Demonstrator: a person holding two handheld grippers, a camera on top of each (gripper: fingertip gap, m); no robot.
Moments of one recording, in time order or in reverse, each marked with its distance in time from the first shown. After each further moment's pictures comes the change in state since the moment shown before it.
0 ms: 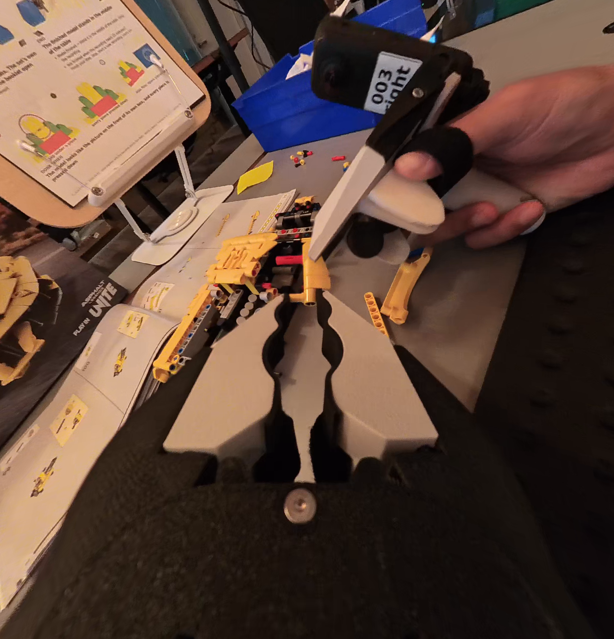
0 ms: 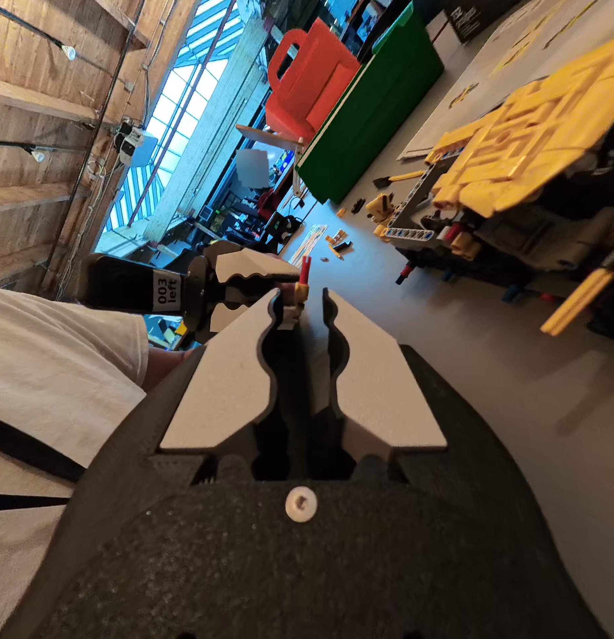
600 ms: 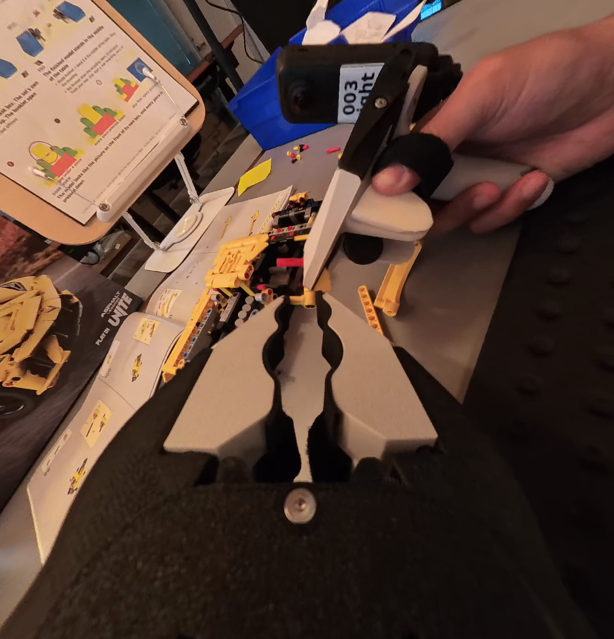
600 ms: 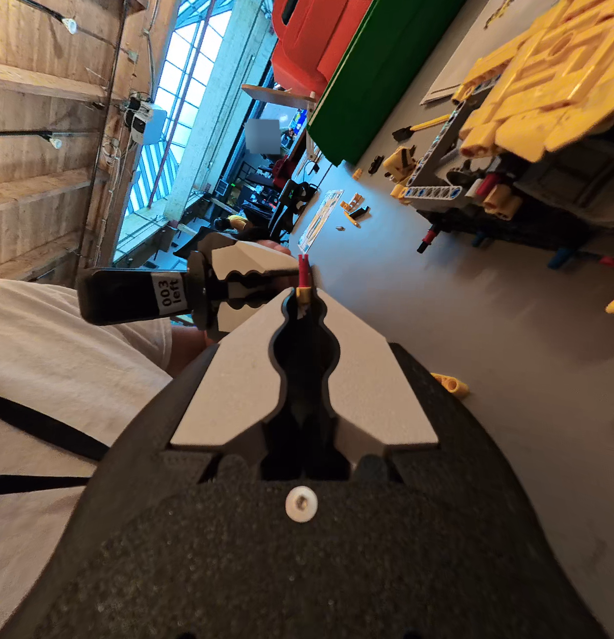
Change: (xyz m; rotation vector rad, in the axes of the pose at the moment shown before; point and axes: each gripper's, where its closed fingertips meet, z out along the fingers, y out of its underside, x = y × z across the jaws) left arm 0.010 -0.001 -0.002 -0.023 -0.022 0.096; right arm -0.005 0.018 0.007 -0.105 -0.045 0.086
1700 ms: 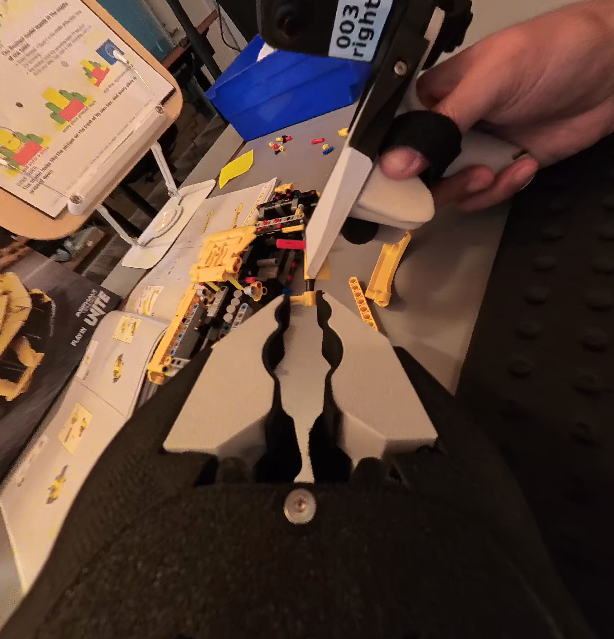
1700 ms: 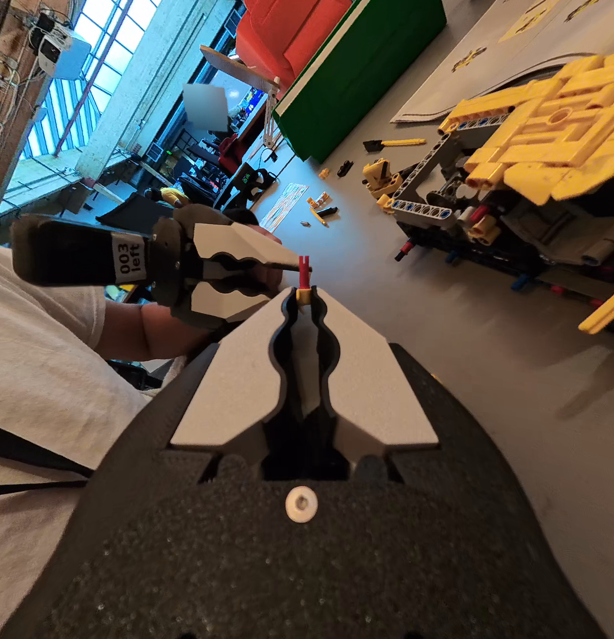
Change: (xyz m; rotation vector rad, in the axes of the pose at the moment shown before) left arm 0.003 0.006 -0.001 -0.019 0.062 -0.009; right arm 0.001 0.002 -0.004 -0.026 0.157 -0.210
